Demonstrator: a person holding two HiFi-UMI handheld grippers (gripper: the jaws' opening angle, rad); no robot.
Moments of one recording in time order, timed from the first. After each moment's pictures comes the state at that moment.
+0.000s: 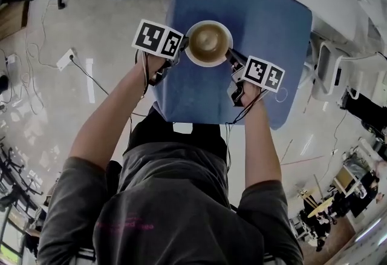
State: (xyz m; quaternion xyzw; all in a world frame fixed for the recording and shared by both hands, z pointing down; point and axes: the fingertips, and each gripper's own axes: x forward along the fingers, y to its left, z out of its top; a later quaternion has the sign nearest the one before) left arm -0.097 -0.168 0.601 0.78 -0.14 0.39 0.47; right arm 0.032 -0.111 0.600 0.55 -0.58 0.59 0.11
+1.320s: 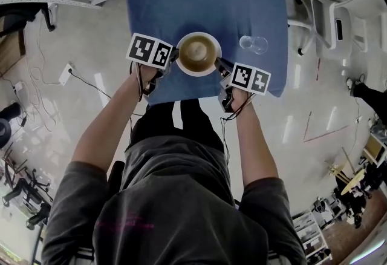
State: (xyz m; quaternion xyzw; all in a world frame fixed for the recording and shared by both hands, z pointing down) left arm -0.032 0.003 0.607 0.75 -0.07 0.48 0.45; right arm 0.081 0.085 0.609 0.58 -0.51 0.64 0.05
